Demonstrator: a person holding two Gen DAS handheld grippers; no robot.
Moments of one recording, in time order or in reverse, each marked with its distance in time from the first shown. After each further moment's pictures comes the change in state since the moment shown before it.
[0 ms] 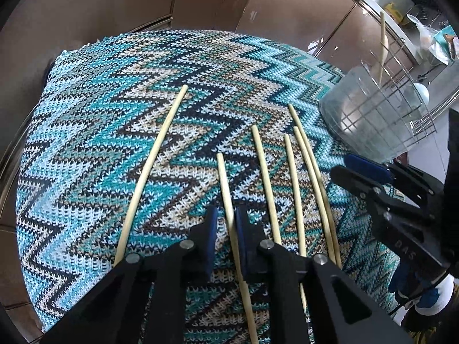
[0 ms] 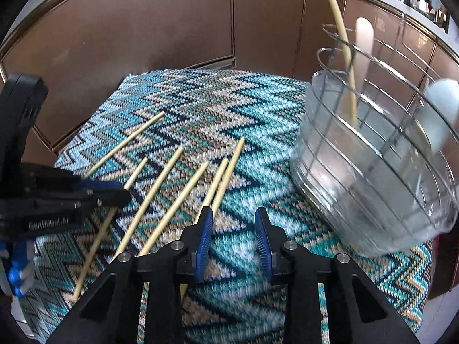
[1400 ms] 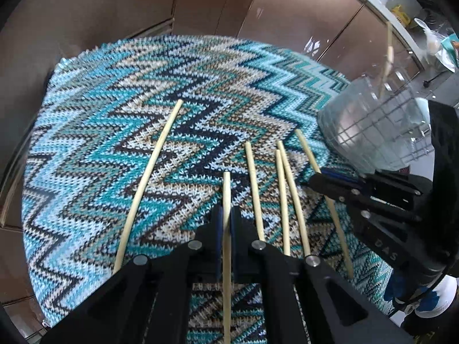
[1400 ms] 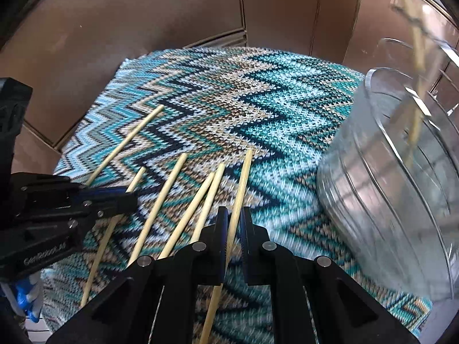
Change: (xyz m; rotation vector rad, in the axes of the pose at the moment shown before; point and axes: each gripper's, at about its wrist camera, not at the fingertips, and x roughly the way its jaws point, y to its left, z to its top) left arm -0.007 -0.024 0.035 -0.023 0.004 0.029; right arm 0.023 -0.001 0.026 0.015 0.146 0.104
